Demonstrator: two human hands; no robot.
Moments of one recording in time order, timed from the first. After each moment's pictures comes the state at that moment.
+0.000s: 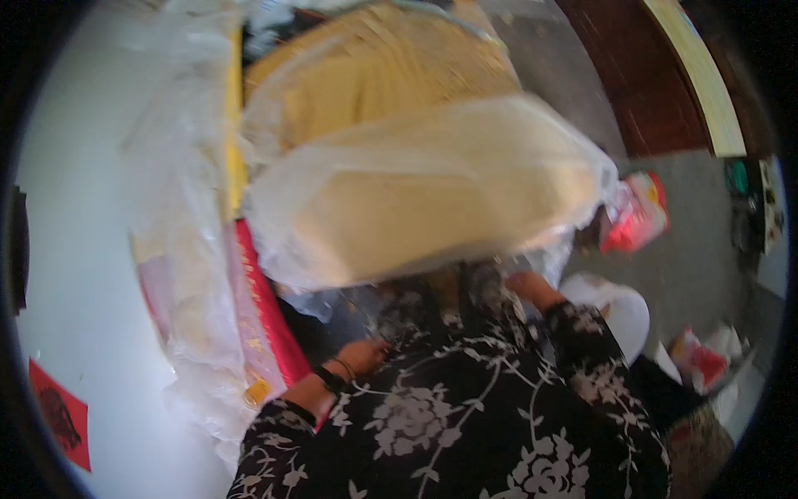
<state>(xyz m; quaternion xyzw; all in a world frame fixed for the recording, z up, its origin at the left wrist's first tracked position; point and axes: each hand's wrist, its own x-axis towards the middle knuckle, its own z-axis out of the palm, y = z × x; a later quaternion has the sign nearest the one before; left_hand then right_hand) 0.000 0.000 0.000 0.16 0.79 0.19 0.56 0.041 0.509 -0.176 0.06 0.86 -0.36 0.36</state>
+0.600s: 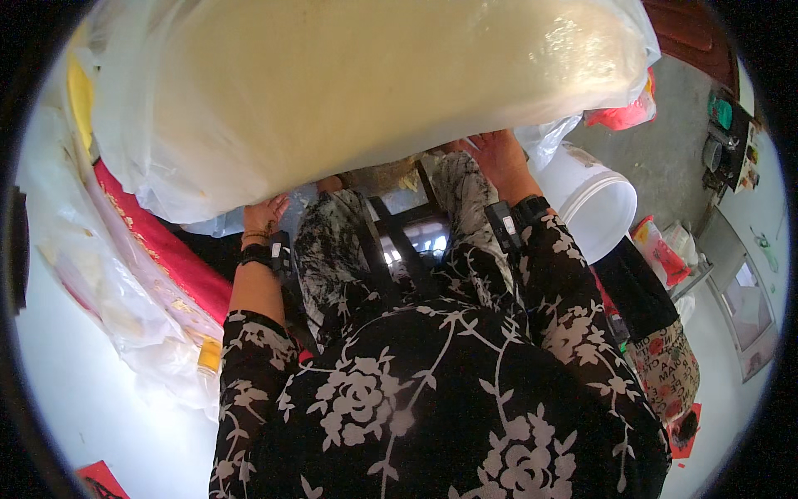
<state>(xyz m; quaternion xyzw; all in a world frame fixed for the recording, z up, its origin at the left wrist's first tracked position) -0.028 -0.130 -0.301 -0.50 0.50 0.63 0.32 0.017 0.405 -0.238 0.51 0.36 -0.77 0.10</state>
